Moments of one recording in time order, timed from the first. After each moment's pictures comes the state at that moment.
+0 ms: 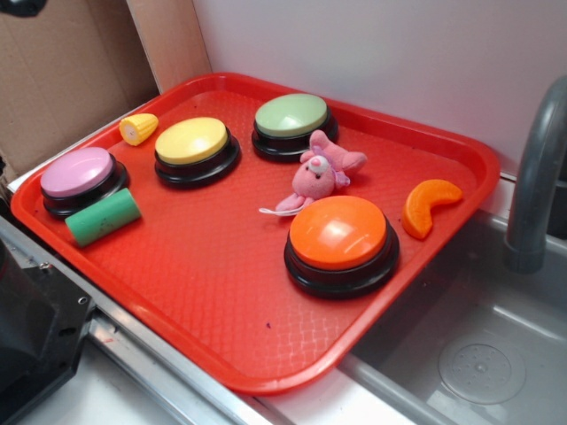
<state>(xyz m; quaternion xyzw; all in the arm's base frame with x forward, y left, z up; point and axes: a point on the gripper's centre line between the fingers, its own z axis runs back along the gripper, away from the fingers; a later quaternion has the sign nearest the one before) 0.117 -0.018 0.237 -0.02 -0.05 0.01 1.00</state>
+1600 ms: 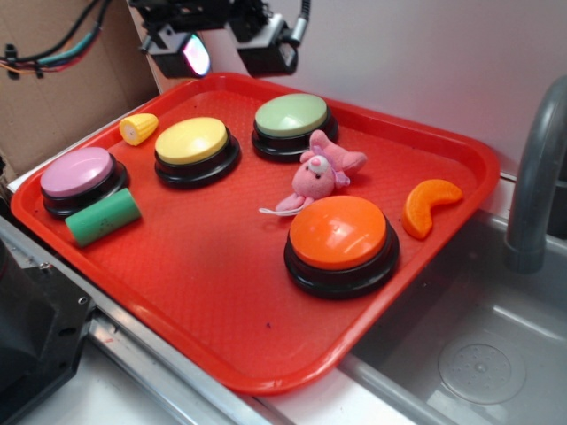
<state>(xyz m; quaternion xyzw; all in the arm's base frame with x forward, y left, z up) 0.252 -0.043 0.134 -0.03 -0.16 0.20 0.97</state>
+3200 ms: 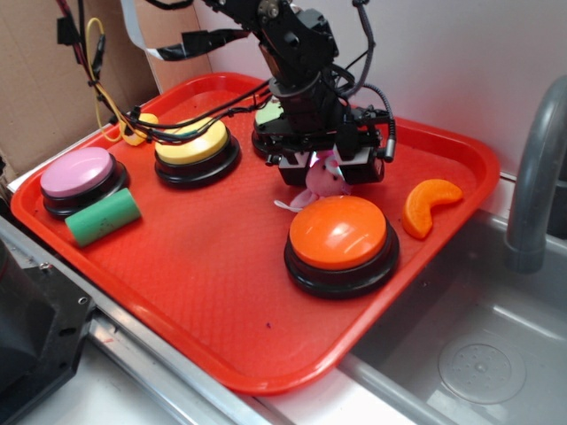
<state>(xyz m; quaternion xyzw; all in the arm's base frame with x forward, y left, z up) 0.304 -0.071 0.025 -0.06 -0.13 0.25 0.96</state>
